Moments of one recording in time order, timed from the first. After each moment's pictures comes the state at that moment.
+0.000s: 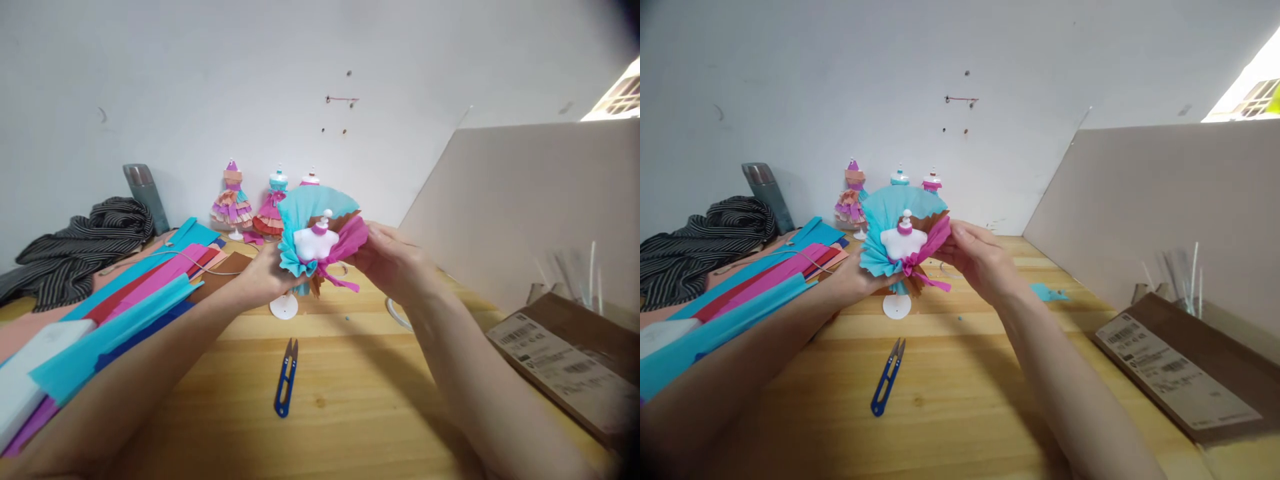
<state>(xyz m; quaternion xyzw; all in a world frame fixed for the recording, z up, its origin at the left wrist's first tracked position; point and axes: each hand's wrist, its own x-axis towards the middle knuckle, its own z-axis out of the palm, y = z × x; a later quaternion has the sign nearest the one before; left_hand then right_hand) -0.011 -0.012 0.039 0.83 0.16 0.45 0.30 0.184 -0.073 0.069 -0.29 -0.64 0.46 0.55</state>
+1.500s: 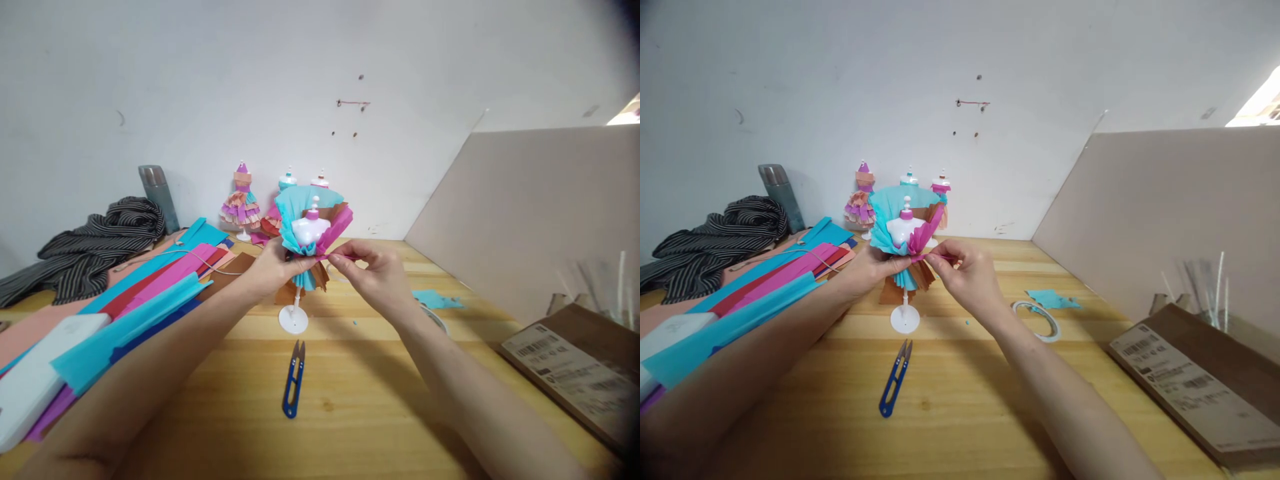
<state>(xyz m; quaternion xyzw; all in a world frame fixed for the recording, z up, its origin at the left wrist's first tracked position) -0.008 -0.005 0.031 0.72 0.19 0.47 0.48 0.162 -0.063 0.046 -0.46 -0.70 0.11 0.54</state>
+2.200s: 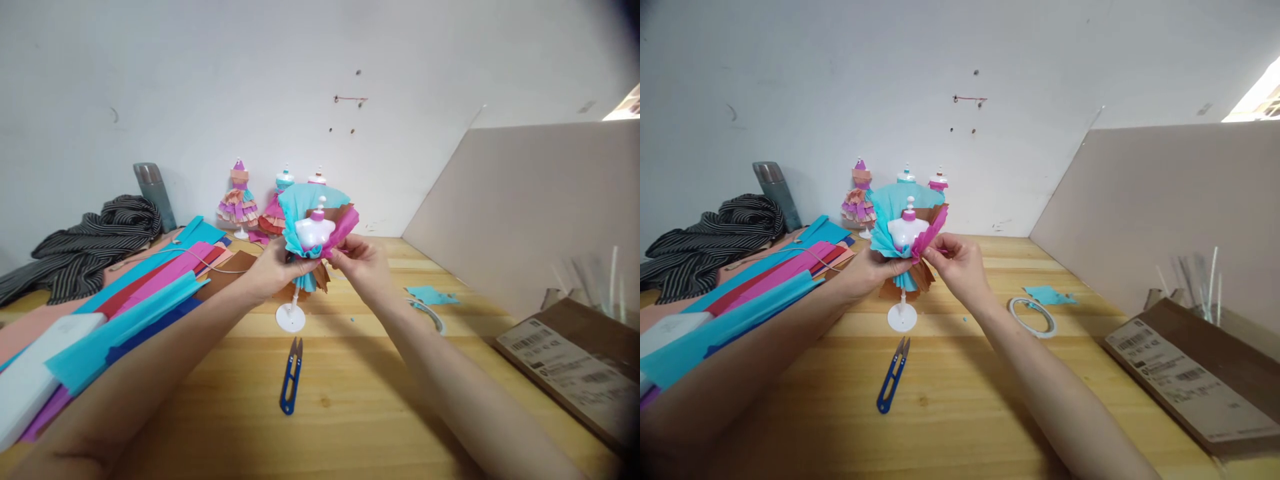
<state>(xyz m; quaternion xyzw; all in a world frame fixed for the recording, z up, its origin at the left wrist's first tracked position) -0.006 -0.009 0.026 0.72 0.17 0.46 0.50 0.158 -0.043 0.035 -0.41 -0.63 0.27 0.61</state>
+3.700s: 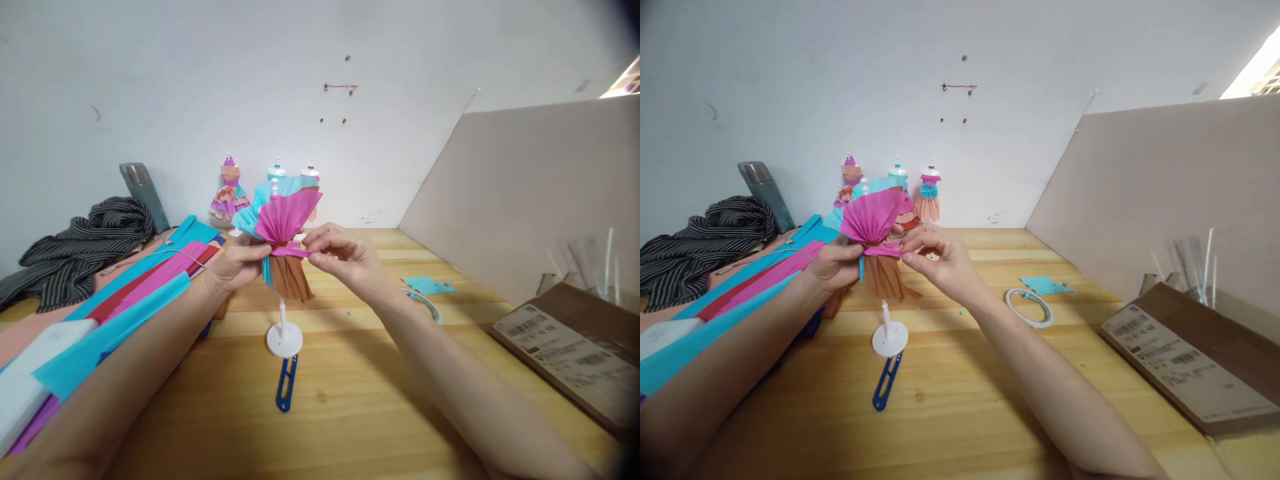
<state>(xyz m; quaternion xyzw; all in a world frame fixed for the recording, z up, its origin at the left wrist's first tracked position) -0.029 0.010 0.029 0.55 0.10 0.44 0.70 0.160 -0.054 0.042 -0.33 -0.72 0.26 0.56</state>
